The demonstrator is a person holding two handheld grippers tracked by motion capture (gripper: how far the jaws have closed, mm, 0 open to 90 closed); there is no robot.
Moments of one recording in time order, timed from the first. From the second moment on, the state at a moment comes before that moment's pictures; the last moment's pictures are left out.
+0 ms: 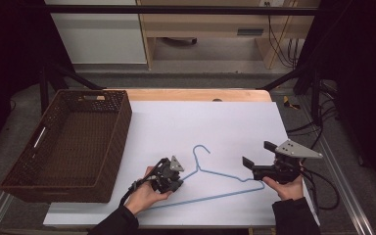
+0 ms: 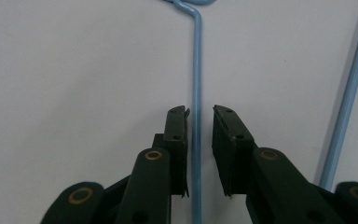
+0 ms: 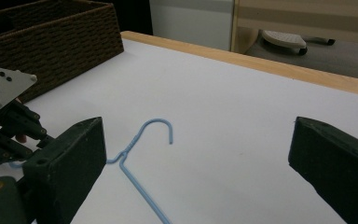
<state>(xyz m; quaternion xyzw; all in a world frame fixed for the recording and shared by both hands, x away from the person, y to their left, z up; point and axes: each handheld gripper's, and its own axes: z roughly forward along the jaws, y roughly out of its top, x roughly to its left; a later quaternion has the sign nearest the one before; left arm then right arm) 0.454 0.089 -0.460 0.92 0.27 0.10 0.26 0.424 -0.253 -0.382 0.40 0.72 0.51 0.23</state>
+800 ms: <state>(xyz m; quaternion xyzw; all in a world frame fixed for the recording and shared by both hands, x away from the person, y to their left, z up) 0.448 0.080 -0.458 0.92 0.27 0.11 0.24 0.426 -0.244 -0.386 0.40 0.73 0.51 0.22</state>
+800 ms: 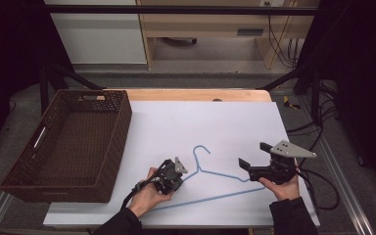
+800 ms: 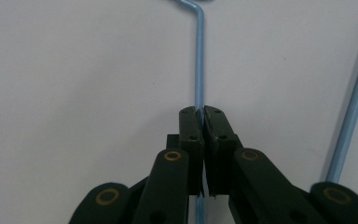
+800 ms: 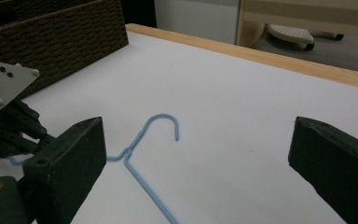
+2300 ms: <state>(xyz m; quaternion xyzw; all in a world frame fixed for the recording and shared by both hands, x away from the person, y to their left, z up) 0.424 0.078 -0.418 0.91 0.26 0.17 0.26 0.442 -0.187 -0.423 0.36 0.80 0.45 0.16</state>
